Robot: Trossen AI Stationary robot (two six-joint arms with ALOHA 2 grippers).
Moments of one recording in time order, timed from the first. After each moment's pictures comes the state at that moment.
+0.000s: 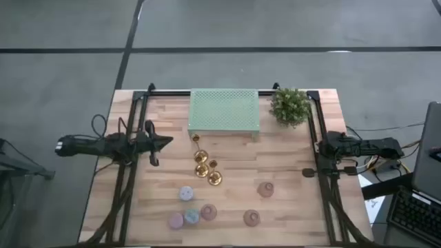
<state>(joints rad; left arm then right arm) -0.11 0.03 0.01 0.06 -0.35 0.03 0.05 0.04 0.05 -0.05 -1.46 0.52</state>
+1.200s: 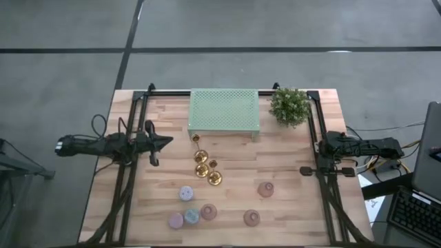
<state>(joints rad) -0.11 0.03 0.01 0.06 -0.35 0.03 0.05 0.04 0.05 -0.05 -1.37 0.52</state>
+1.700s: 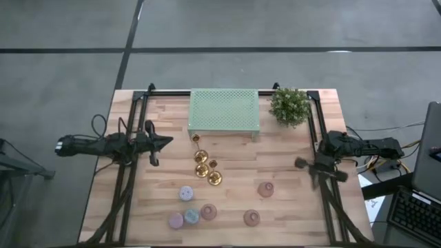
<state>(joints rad) -0.11 0.03 0.01 0.06 -0.35 0.03 0.05 0.04 0.05 0.01 -1.05 0.25</state>
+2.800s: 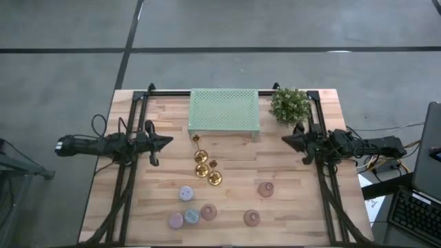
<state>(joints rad) -0.11 0.03 0.01 0.06 -0.35 0.03 0.06 0.10 0.04 0.24 0.15 0.52</state>
